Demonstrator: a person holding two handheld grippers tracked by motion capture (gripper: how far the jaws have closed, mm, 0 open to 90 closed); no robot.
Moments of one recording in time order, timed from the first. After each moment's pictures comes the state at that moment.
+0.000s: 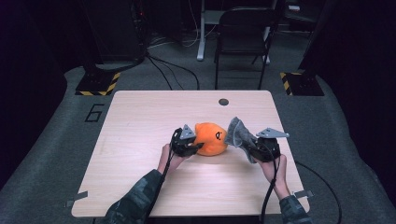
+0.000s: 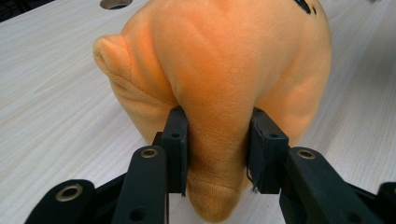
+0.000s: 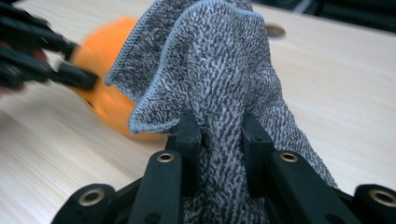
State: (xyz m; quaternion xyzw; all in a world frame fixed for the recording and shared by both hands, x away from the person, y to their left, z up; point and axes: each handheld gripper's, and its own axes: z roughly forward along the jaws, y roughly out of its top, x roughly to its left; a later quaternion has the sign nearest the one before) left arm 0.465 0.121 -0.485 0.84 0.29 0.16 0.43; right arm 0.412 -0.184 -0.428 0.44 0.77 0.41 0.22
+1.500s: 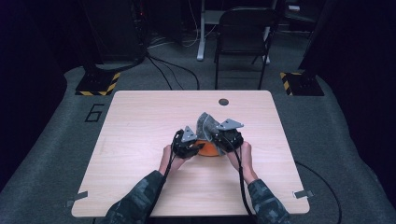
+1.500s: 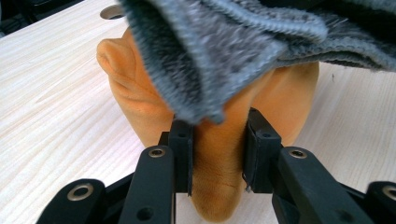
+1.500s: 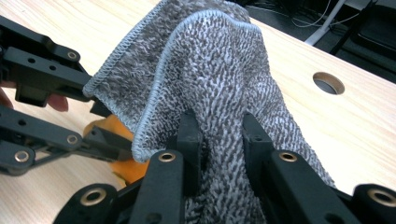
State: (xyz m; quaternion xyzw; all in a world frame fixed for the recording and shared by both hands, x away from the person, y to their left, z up) left arm 0.458 0.116 -0.486 0.83 0.28 0.18 0.44; right arm 0.451 -0.082 -0.436 0.36 0.81 0.39 0.26
